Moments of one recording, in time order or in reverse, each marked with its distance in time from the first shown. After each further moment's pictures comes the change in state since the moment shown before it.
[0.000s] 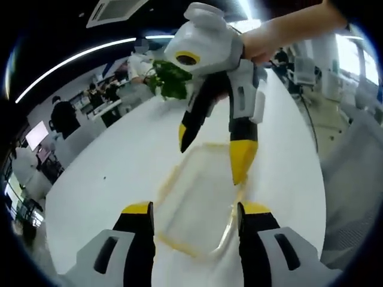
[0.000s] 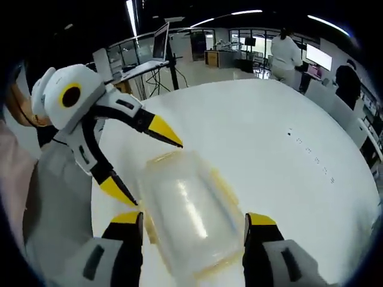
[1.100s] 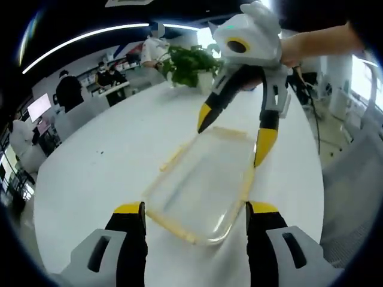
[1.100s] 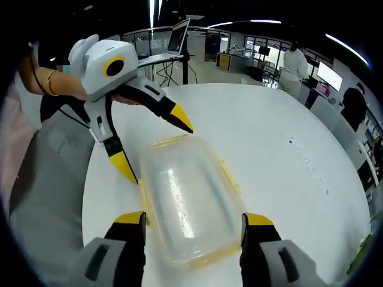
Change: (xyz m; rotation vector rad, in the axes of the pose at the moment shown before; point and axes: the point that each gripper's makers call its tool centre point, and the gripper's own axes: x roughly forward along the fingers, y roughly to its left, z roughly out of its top) left arm 0.008 0.004 -0.030 -0.153 0.065 -0.005; right arm 0.000 0.000 -0.018 -0.138 0.005 -0.031
